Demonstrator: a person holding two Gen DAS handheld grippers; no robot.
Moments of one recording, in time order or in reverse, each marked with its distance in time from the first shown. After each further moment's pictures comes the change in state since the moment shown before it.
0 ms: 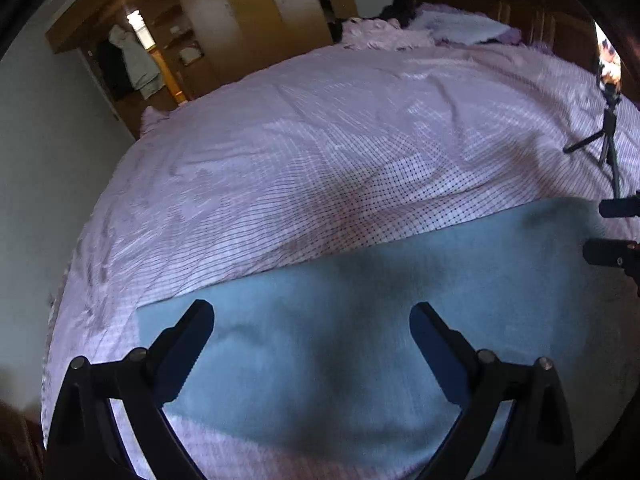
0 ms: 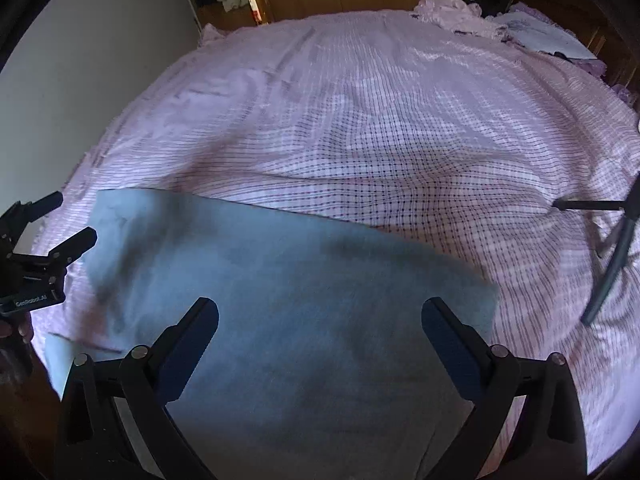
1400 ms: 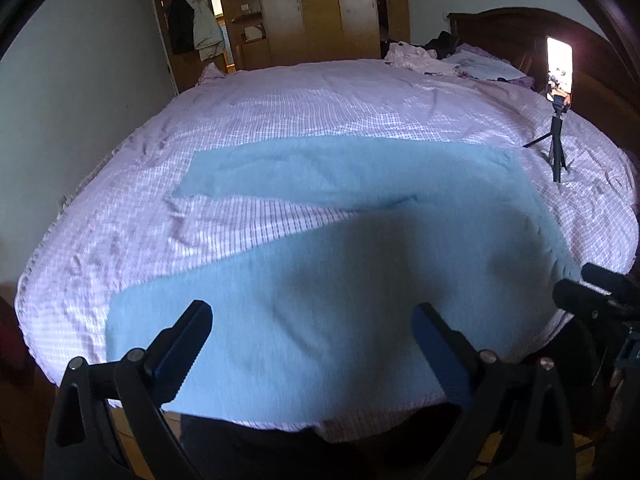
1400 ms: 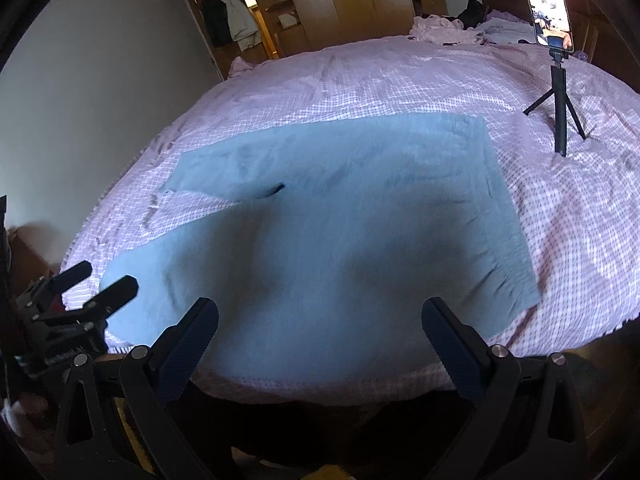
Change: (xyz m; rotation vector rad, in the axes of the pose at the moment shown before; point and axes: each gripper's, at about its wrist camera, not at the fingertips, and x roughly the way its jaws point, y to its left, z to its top) left arm -0.192 -0.037 -0.220 -0.280 -0.032 0.020; right arm -0.123 0.098 -0.223 0.071 -0.178 0.070
